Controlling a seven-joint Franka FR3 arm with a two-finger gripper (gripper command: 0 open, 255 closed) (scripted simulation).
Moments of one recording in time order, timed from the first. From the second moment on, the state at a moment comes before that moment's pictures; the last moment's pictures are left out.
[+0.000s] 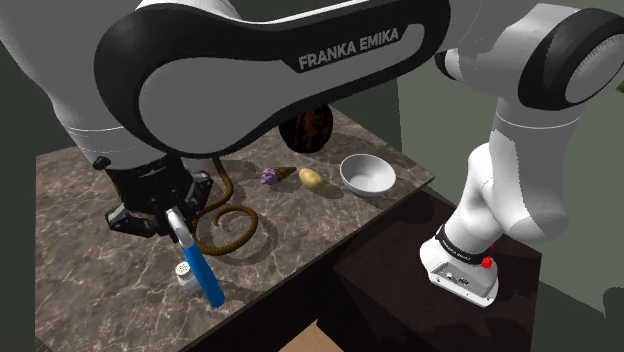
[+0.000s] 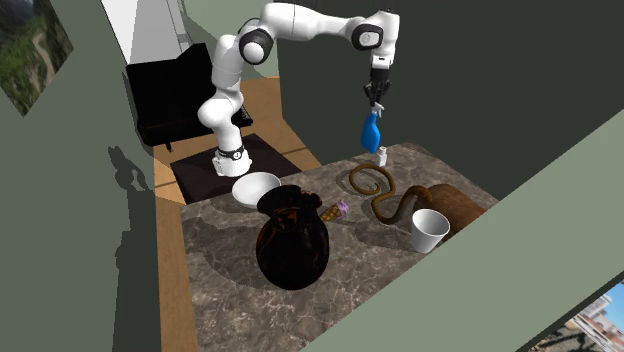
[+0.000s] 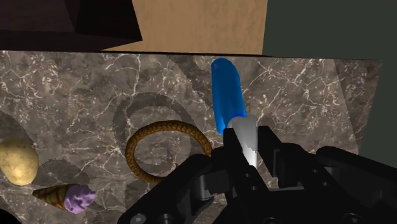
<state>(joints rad) 0.59 0.36 0.40 -1.41 -0.14 1.75 1.14</state>
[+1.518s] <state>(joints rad) 0.58 0.37 0.39 -1.58 -0.15 1.92 1.15</state>
